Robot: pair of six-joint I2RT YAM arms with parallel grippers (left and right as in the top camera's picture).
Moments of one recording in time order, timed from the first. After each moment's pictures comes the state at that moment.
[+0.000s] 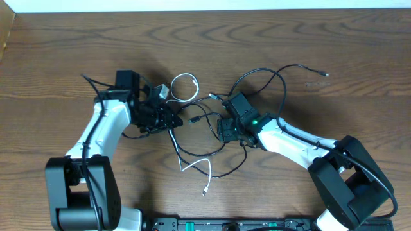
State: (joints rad) left arm 0.00 1.65 1.02 -0.83 0.62 -0.07; right arm 0.67 1.80 0.97 -0.30 -0.06 0.54
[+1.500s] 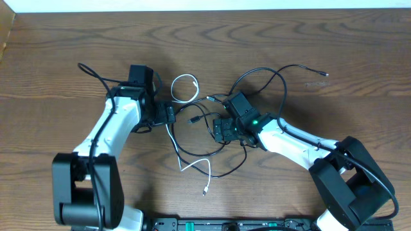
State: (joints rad) left arm -0.08 1.68 1.06 -0.79 0.04 -0.30; right arm 0.67 1.79 0.97 -0.29 -0.06 0.54
